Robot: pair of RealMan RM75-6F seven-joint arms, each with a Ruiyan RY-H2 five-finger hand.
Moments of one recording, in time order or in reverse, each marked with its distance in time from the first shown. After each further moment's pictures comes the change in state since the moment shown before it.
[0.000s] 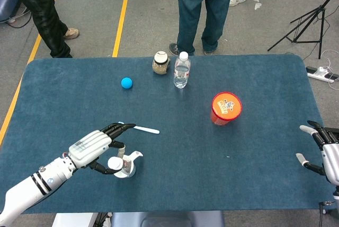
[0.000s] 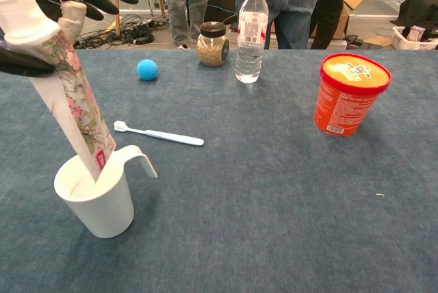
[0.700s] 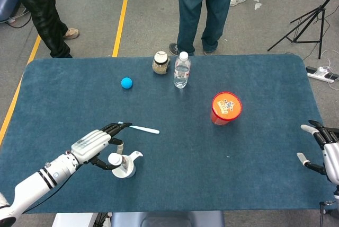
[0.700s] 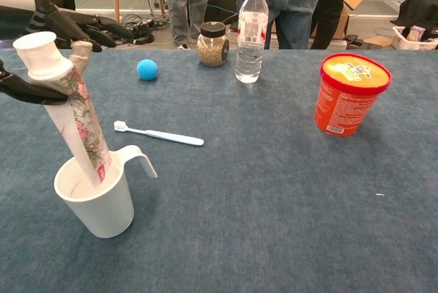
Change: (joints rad) left arm -0.014 -0.103 0.041 0.098 -0.060 -0.021 0.003; right arm 0.001 0.000 0.004 0.002 0.007 -0.005 0.001
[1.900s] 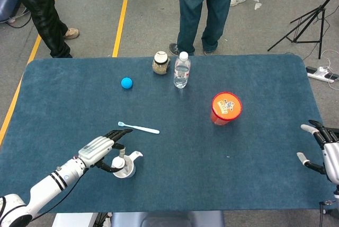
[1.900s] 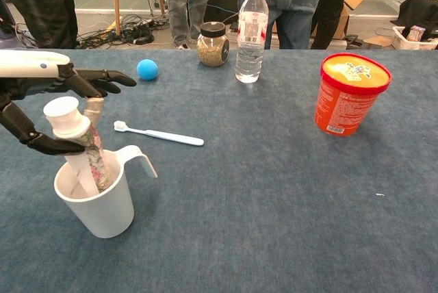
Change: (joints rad) left arm 0.027 -0.223 0.076 0.162 -0.032 0.045 0.075; right arm 0.001 0.000 0.002 0.001 0.005 -0.006 0.002
